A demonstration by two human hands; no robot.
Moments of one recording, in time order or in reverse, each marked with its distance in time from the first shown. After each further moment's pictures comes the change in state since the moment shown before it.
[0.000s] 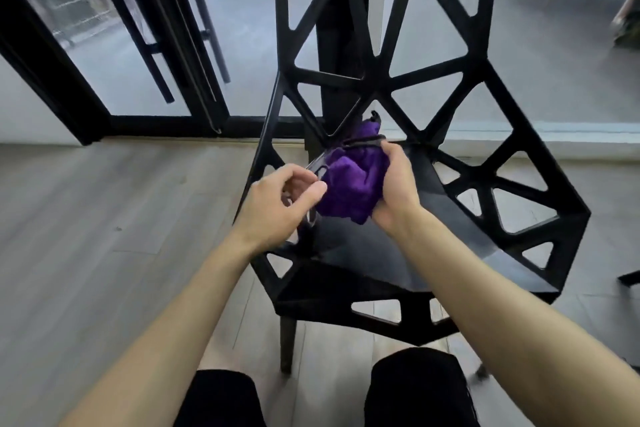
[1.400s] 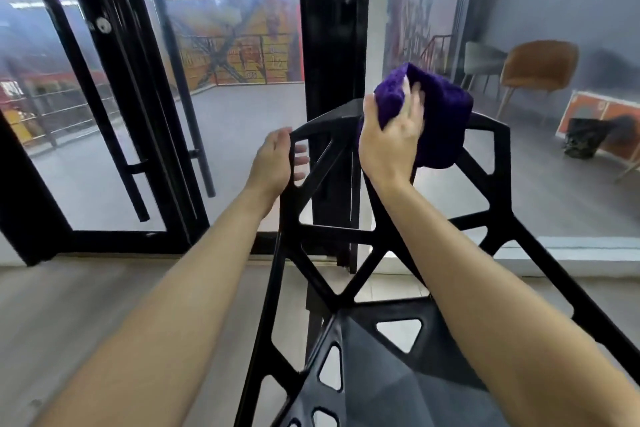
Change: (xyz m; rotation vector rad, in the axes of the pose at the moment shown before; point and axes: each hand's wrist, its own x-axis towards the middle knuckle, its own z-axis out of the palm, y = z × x) left_hand 0.352 0.019 -0.074 -0.467 0.173 -0.012; right_hand 0.199 -0.190 0.171 -0.811 0.359 -1.151
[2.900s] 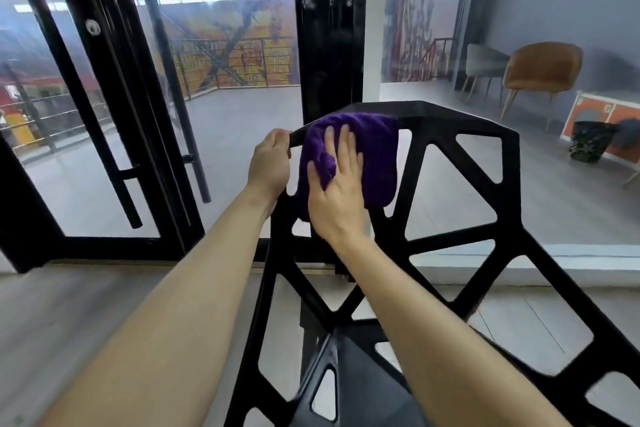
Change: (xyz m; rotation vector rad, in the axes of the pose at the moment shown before) left_hand 0.039 -0.011 0.021 0.042 0.118 0.029; right_hand -0.055 0.057 0.068 -0.146 -0.261 -0.243
